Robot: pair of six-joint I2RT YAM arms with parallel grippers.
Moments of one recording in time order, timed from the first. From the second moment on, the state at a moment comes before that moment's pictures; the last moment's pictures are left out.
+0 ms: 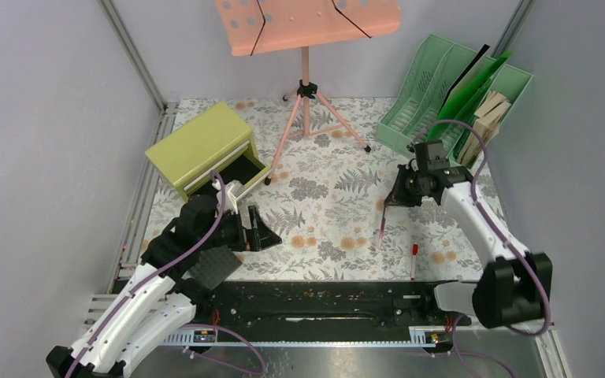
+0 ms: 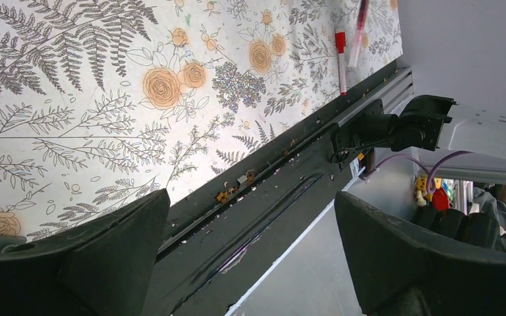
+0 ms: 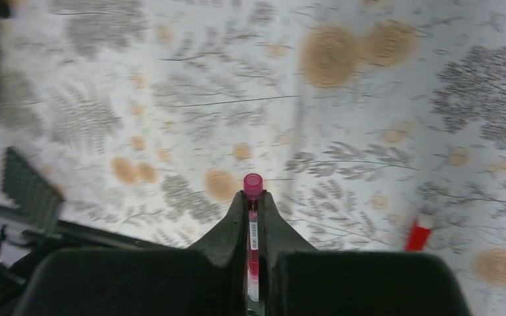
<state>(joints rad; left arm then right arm) -0.51 0.62 0.62 -0.60 0.45 -0.65 0.16 1.34 0.98 -0.76 -0.21 0.40</state>
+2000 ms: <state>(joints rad) -0.85 0.97 0.36 0.39 0.69 -1.23 0.66 0.99 0.62 -0.06 -0.41 1.21</state>
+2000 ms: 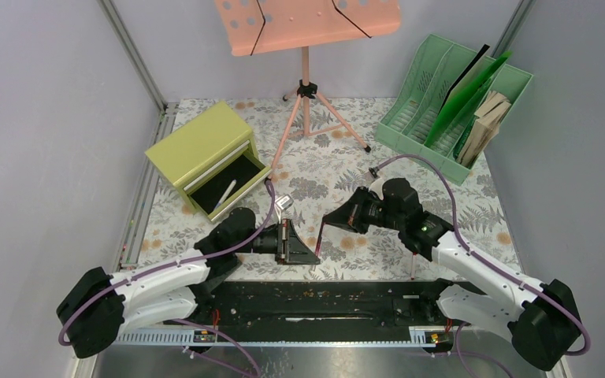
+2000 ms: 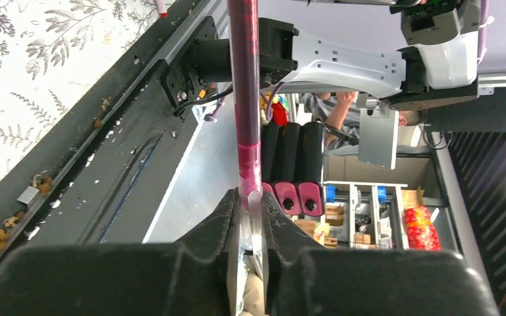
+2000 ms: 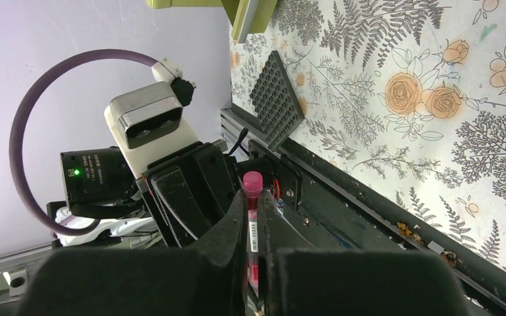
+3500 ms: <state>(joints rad) -0.64 0.83 0.82 -0.59 -0.02 -0.44 0.67 0.78 0.45 -0.31 -0.31 1.13</state>
